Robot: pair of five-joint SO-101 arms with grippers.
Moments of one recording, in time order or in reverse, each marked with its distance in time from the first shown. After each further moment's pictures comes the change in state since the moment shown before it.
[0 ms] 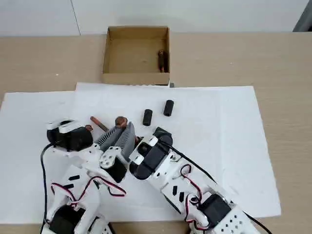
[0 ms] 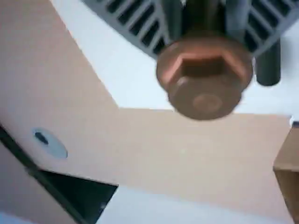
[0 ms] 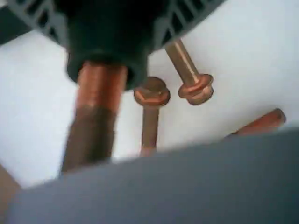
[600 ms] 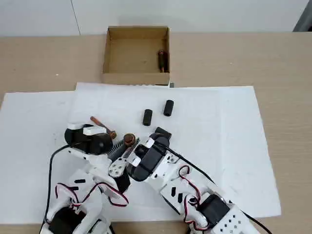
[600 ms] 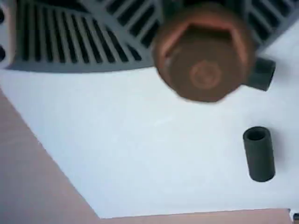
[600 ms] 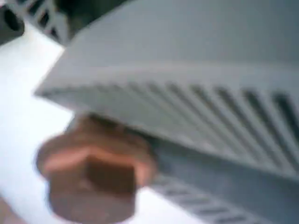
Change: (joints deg) left arm 6.5 -0.4 -0.6 12.4 -7.2; right arm -0.3 0.1 0.3 0.2 0.2
